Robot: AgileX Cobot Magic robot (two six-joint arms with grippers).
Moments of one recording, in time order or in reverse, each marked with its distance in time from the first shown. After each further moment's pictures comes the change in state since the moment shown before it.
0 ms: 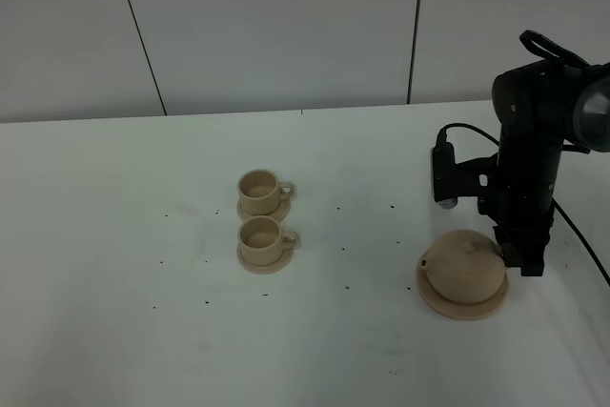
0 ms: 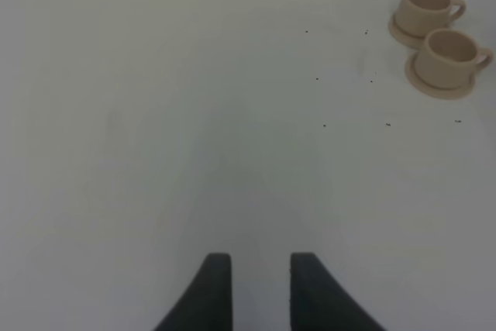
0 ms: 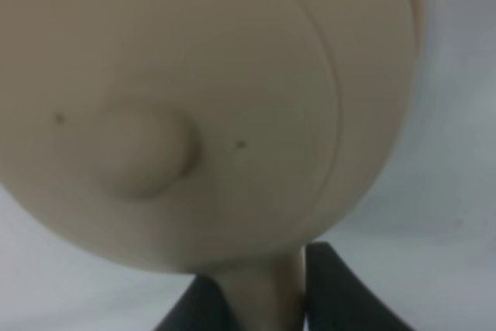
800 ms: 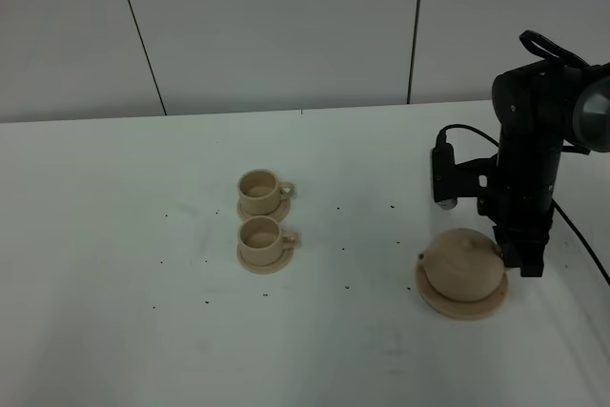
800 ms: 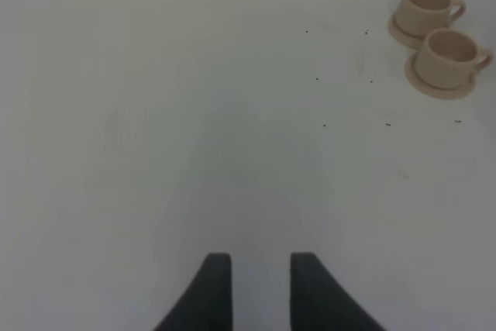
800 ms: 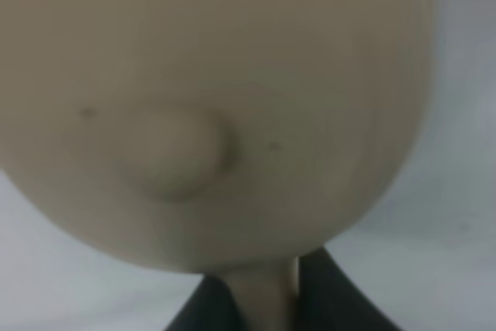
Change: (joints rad) left arm 0.000 0.000 0.000 0.000 0.000 0.000; right arm 0.000 0.001 0.000 0.006 0.007 -0.001
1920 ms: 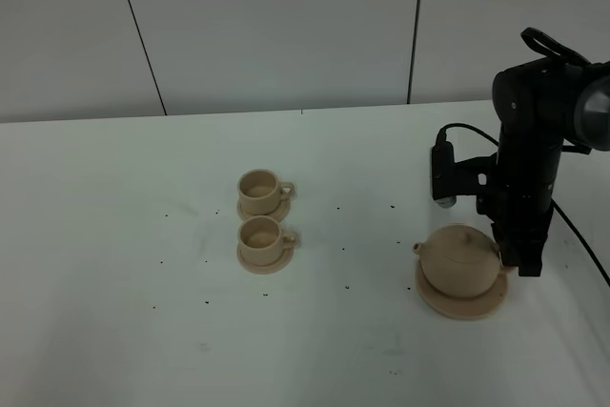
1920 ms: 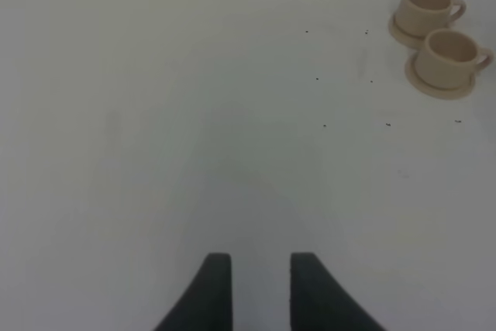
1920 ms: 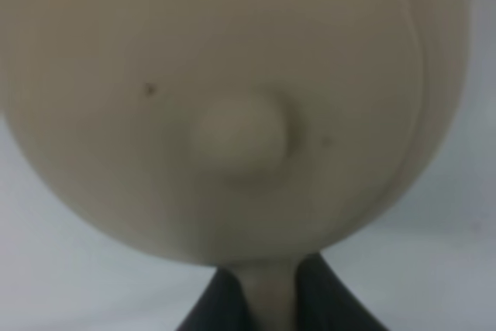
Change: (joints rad) left arm 0.000 0.000 0.000 0.000 0.000 0.000; right arm 0.000 -0.012 0.000 0.010 0.019 0.008
